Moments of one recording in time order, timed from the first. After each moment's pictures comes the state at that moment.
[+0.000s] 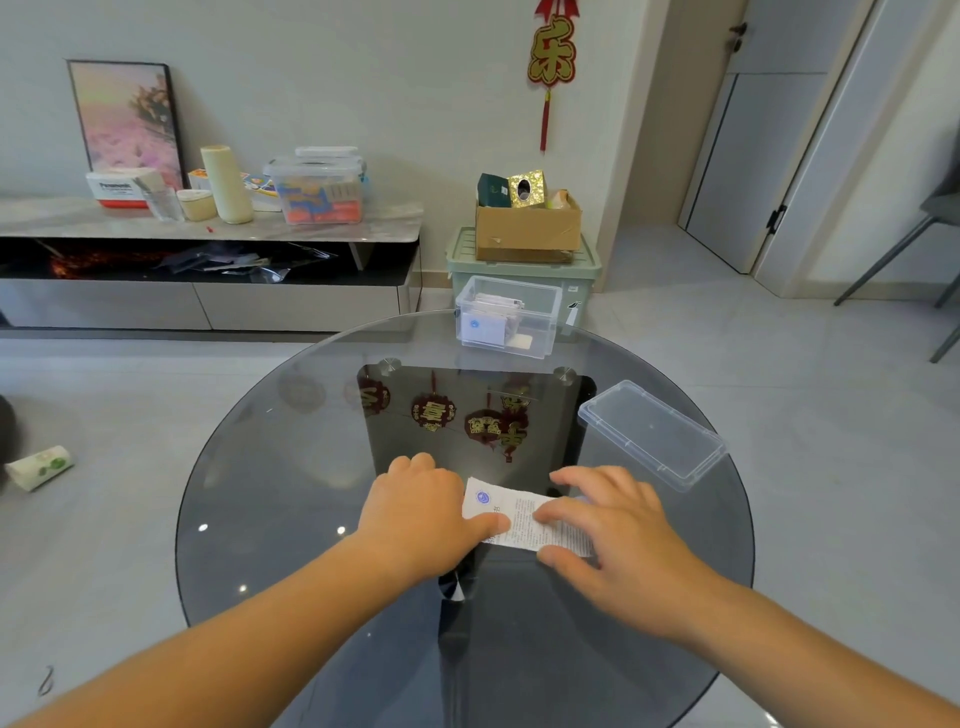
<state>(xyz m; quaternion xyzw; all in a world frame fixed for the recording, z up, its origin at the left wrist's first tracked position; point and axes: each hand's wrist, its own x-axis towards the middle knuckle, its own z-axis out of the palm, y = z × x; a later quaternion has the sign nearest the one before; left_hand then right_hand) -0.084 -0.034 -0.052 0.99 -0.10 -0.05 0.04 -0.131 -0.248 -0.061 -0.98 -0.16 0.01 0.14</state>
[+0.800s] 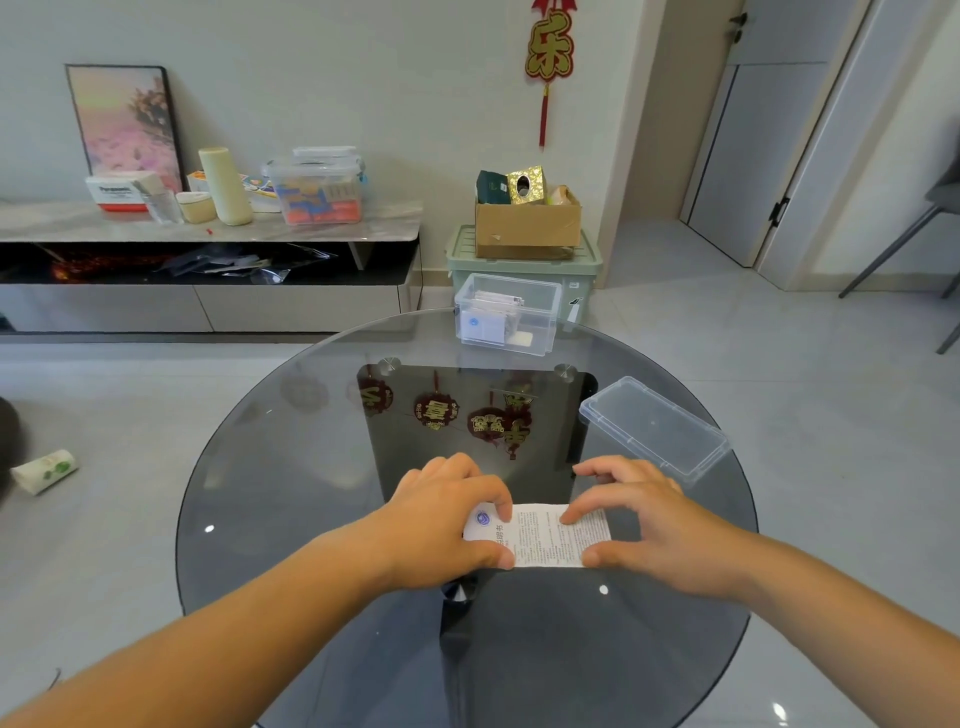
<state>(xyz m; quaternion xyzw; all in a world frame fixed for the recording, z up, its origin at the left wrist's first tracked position) -0.087 -0.027 -0.048 0.94 -0.28 -0.13 0.16 -0.113 -0.288 -0.055 -0.94 -0.14 0.14 0.27</state>
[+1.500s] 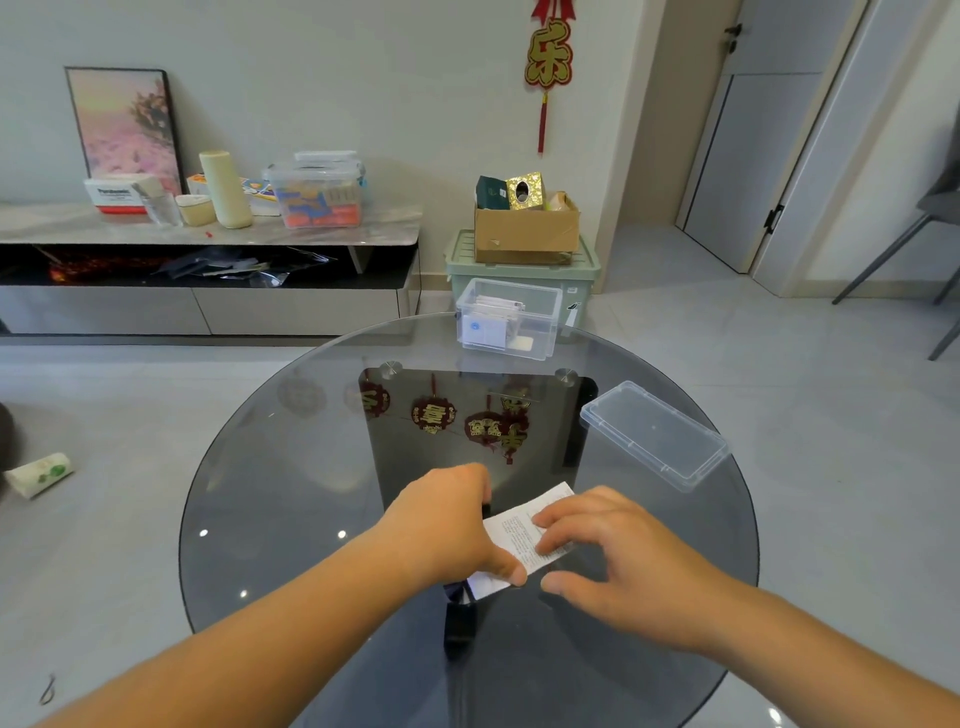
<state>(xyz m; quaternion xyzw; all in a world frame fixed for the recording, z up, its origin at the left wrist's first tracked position) -0.092 -0.045 -0.032 0.97 -0.13 -0.15 0.14 -0.135 -0.252 -0.058 -0.95 -0.21 0.05 0.25</state>
